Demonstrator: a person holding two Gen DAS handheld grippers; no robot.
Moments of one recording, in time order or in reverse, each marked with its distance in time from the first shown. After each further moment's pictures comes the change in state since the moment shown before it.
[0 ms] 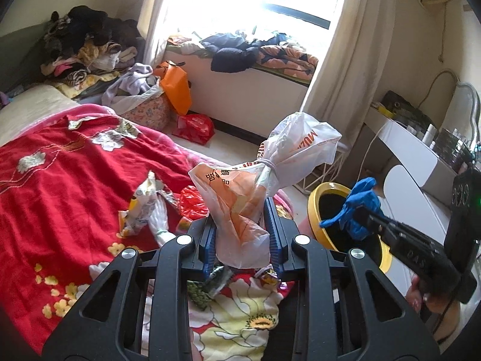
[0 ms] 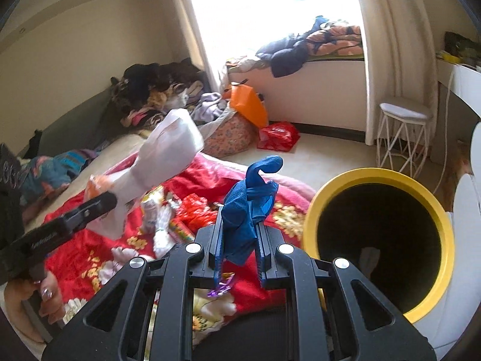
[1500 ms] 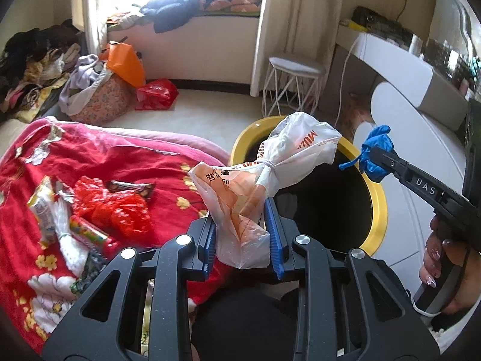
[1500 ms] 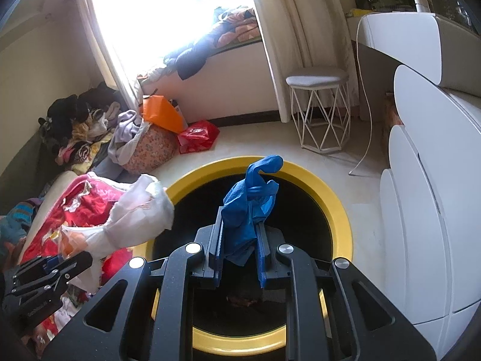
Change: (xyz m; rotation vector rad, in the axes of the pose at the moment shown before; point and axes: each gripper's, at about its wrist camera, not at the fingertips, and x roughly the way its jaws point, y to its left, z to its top) left arm 0.112 -0.153 -0.026 0.259 0.280 -0.014; right arm -0.014 -0.166 -0.019 0.248 0.031 -0.258
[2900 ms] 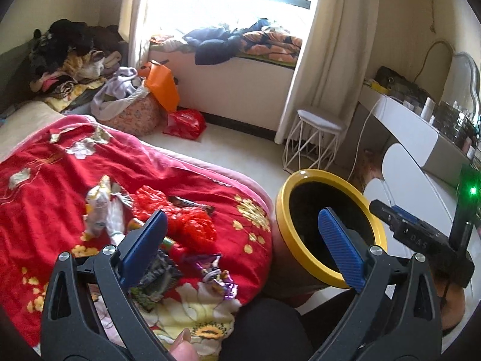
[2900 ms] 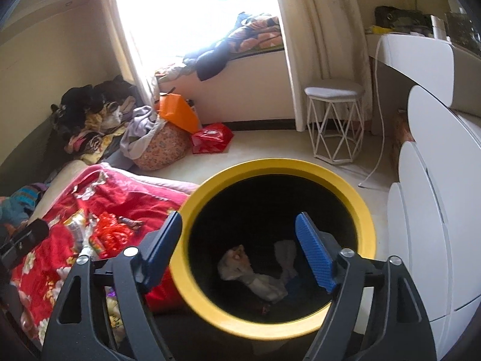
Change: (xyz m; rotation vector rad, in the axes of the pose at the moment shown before) left arm -0.084 0.071 -0.017 -0.178 -0.236 0.056; right arm -0.024 0.061 -0.011 -0.097 -0.045 0.034
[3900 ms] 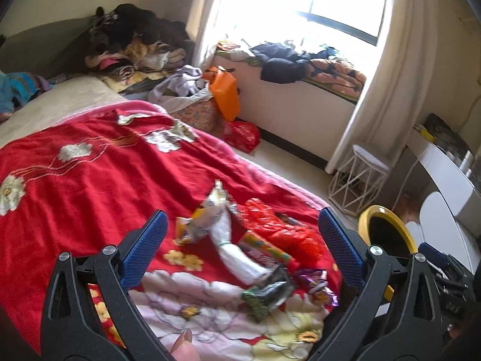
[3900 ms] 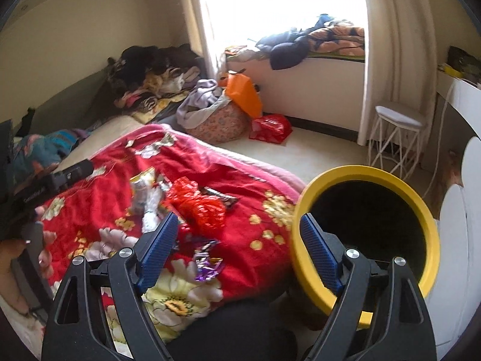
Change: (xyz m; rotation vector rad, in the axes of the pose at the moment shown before) left arm -0.036 0.142 -0.005 -0.211 -0.071 0.176; right arm 0.000 0.136 -0.022 -0.267 0.065 0.191
